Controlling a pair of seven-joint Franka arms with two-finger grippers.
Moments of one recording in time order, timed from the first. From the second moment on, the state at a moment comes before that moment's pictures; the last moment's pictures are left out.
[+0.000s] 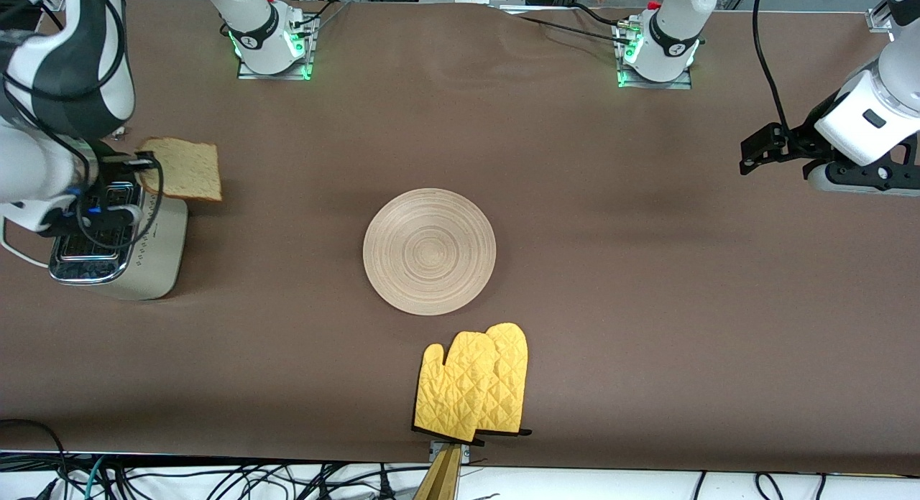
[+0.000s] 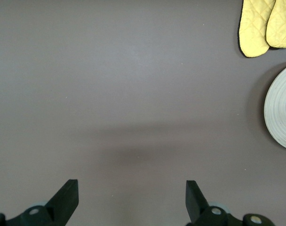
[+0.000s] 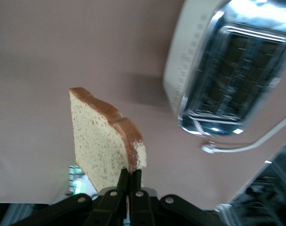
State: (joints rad) left arm -0.08 0.05 -0.01 -1.55 -0.02 1.55 -0.06; right arm 0.49 0.30 -0.52 -1.44 -0.10 1.27 -0.25
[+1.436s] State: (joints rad) left arm -0.08 0.06 -0.03 -1.55 -0.02 1.55 -0.06; right arm 0.38 0.51 -0.55 -1.44 -0.45 1.57 -0.24
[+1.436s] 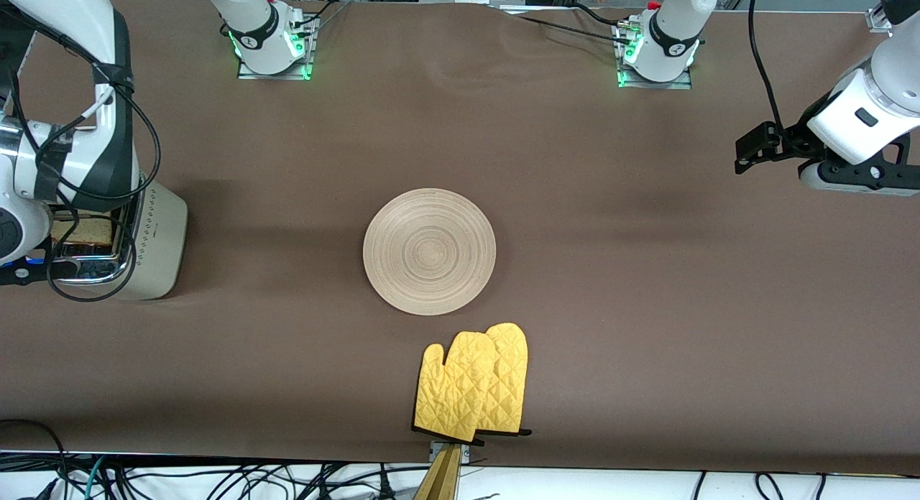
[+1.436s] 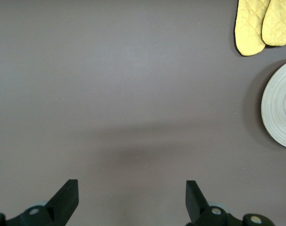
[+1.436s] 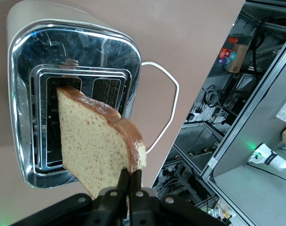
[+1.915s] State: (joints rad) left arm -0.08 0.06 -0.03 -1.54 -0.02 1.55 -0.06; right arm 0.39 0.53 -0.54 -1.43 -0.45 1.58 -0.12
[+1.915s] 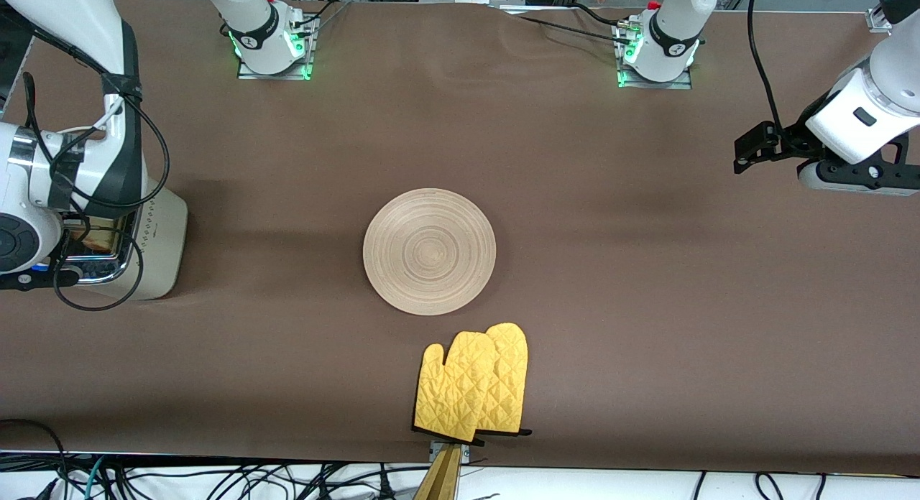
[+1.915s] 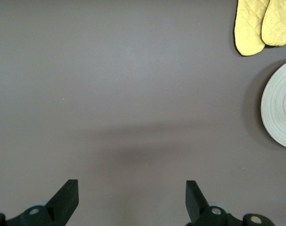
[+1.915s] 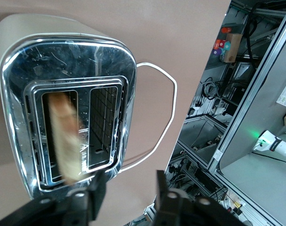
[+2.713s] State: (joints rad) left arm -0.08 0.06 -0.03 -1.54 -0.02 1.55 -0.06; right arm 0.39 0.19 -0.56 -1.40 0.04 1.43 -0.21
